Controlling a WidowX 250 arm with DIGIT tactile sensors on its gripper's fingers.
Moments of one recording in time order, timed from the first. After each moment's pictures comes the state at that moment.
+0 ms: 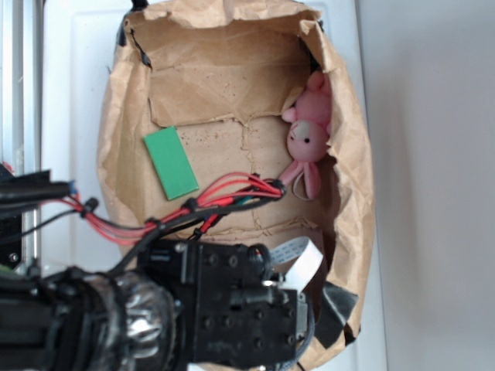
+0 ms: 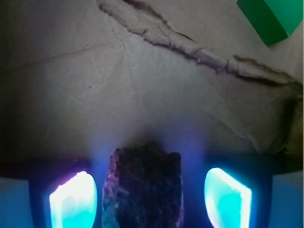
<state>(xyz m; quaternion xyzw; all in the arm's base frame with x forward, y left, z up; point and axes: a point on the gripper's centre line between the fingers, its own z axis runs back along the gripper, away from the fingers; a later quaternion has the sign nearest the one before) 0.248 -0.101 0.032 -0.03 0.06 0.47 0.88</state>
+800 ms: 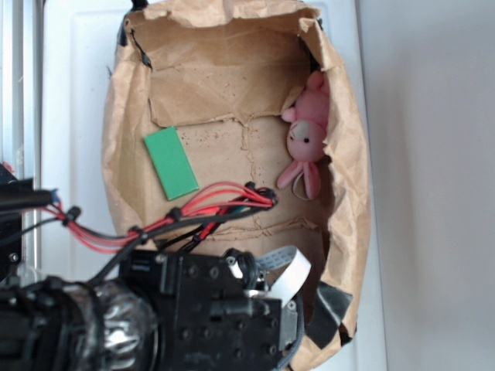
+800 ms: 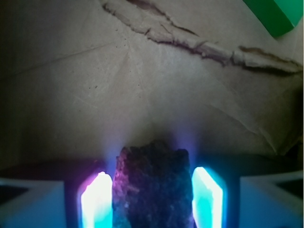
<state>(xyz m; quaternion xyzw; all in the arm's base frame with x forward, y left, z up) 0.243 -0.101 0.027 -0.03 0.05 0.48 0.88</state>
